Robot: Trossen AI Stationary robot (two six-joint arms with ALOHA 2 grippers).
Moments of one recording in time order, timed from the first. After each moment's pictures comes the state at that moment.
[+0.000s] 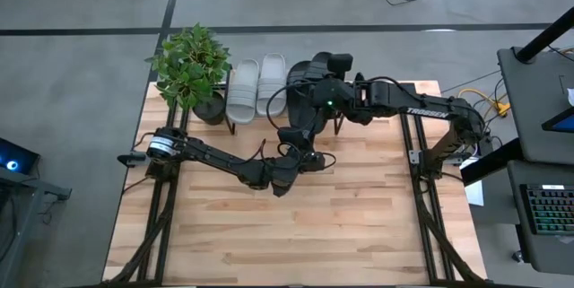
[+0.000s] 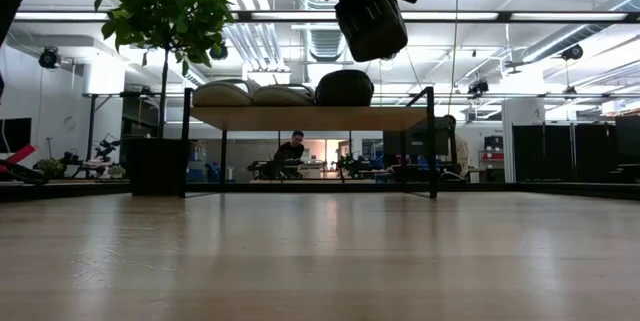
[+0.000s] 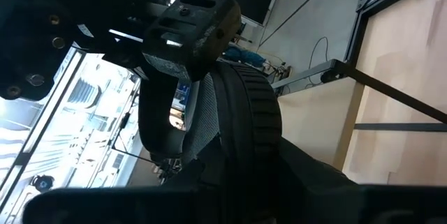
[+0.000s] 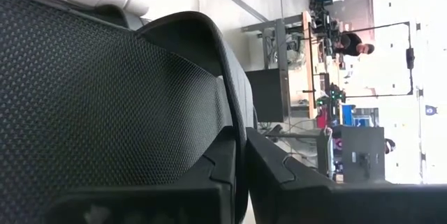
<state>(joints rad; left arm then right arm) -0.22 1.95 1.40 0.66 -1.27 1.16 -0.13 1.62 1.73 -0.91 0.91 -0.62</state>
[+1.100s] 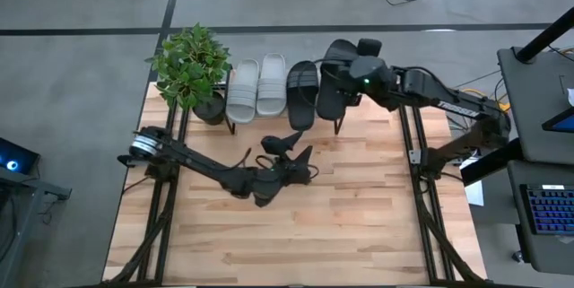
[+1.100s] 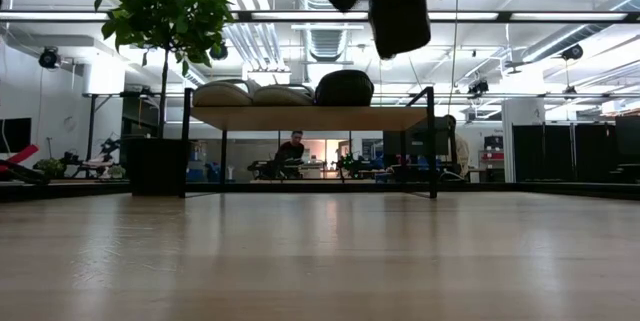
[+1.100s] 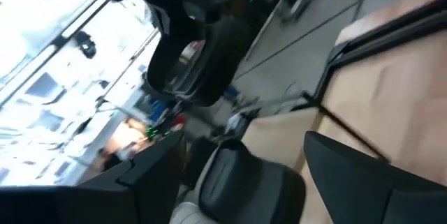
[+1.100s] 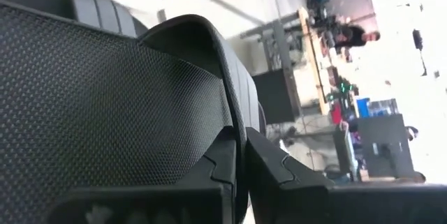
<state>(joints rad) -0.31 1.81 1.25 0.67 -1.24 0.92 -0.26 1.37 1.54 -0.77 0.75 -0.68</state>
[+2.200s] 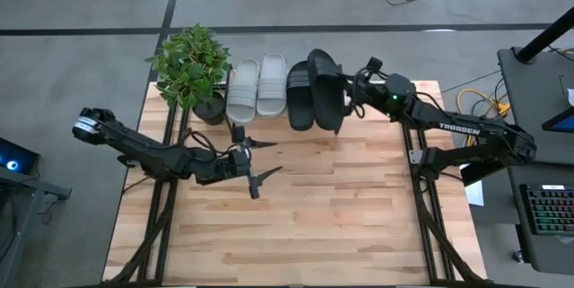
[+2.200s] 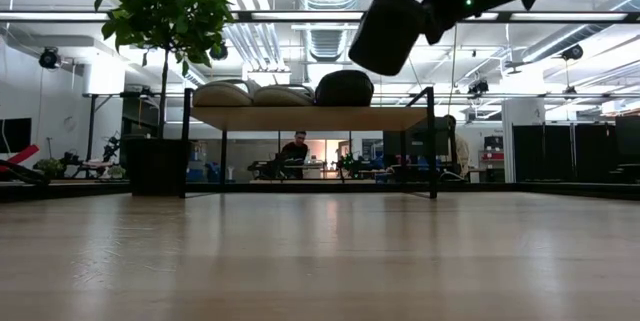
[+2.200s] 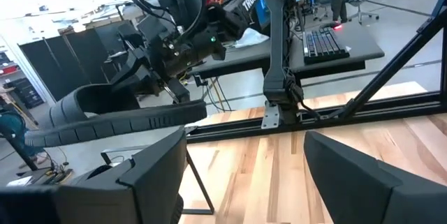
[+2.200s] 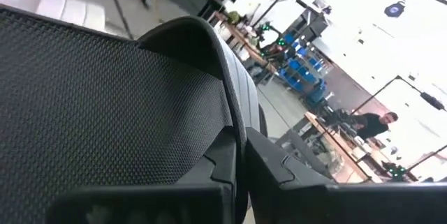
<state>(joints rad) -0.34 1.22 0.84 0.39 -0.62 0.27 -0.45 1.09 0.74 0.30 0.21 -0.69</state>
